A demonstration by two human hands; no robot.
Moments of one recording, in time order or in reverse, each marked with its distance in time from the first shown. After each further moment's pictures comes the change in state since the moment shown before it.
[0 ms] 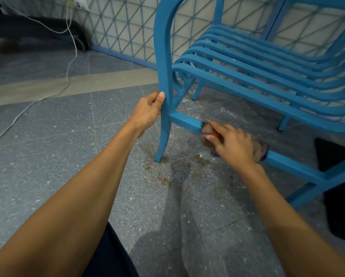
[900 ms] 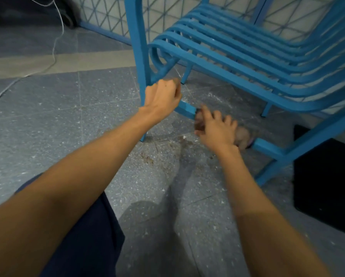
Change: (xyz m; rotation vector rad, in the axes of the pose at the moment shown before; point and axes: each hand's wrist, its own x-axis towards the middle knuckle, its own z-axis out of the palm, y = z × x) left_hand -0.016 0.028 0.090 0.914 0.159 0.289; right_hand -0.027 0.027 -0.006 -0.135 -0.122 0.098
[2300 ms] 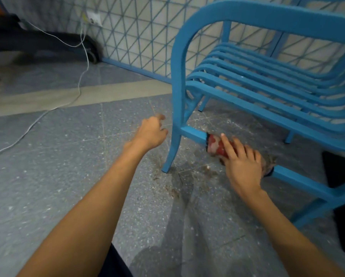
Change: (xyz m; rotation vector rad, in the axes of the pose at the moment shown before) left_hand 0.007 -0.120 -0.035 -0.248 -0.251 -0.263; right_hand 0.010 -0.028 0.028 -0.088 0.348 -0.162
